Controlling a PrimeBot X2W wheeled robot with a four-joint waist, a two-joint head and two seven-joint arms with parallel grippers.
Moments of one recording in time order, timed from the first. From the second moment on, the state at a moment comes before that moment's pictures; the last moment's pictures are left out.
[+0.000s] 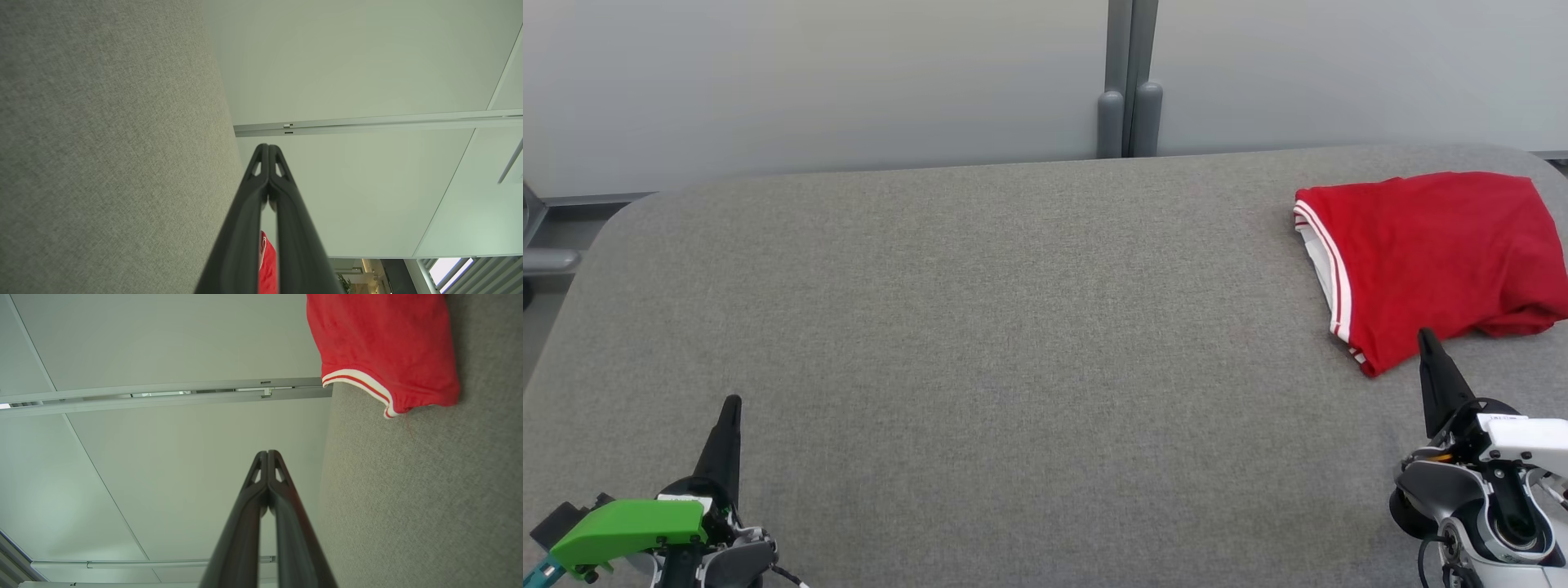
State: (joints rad) left arm -0.05 0.08 0.02 0.28 -1.67 -0.12 0.06; right arm -0.05 -0.09 -0.06 0.28 1.67 0.12 0.05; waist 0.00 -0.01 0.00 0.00
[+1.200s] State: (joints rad) left arm -0.05 0.08 0.02 0.28 -1.67 -0.12 0.06; right arm -0.05 -0.09 -0.06 0.28 1.67 0.12 0.05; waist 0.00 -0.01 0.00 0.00
